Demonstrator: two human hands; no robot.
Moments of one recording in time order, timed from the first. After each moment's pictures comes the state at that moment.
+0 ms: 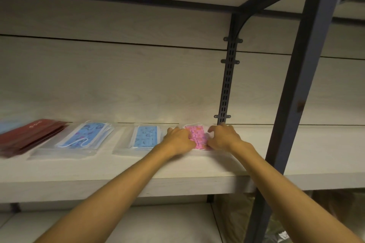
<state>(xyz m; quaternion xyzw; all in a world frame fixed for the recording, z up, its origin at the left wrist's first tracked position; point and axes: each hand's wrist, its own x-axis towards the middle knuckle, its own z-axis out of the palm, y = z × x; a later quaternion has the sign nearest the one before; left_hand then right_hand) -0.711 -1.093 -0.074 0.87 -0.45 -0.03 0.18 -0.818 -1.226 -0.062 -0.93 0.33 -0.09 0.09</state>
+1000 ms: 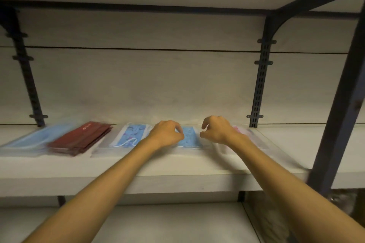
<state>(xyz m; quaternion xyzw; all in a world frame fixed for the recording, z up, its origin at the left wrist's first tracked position) -0.625 -0.951 -0.046 0.88 -0.40 -0.01 0.26 -0.735 -1.113 -0.039 -0.95 0.25 -0.15 0.11</state>
